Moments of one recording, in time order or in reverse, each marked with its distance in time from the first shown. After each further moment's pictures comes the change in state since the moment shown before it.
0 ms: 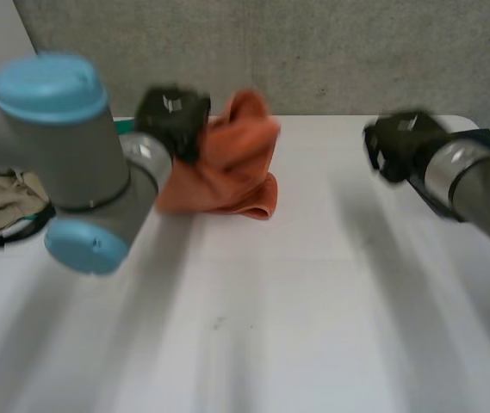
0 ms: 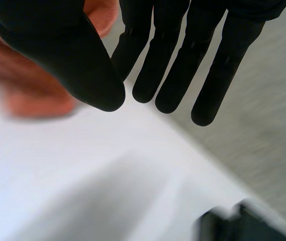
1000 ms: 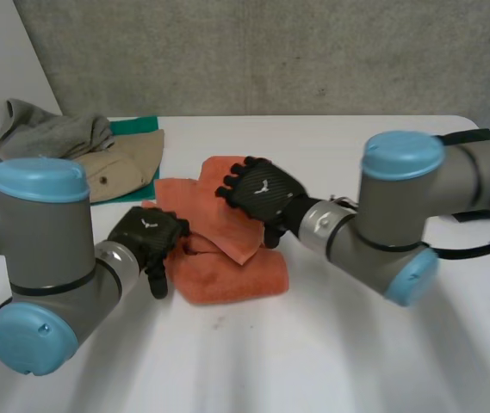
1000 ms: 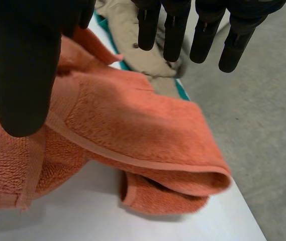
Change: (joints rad) left arm 0.085 0.112 -0.467 -0.088 0.057 0.052; right arm 0.297 0.330 -0.155 -0.220 -0.237 -0.292; left_hand -0.755 -0.855 -0.846 -0.849 -0.797; right_hand -0.816 -0.841 -0.873 -0.875 -0.915
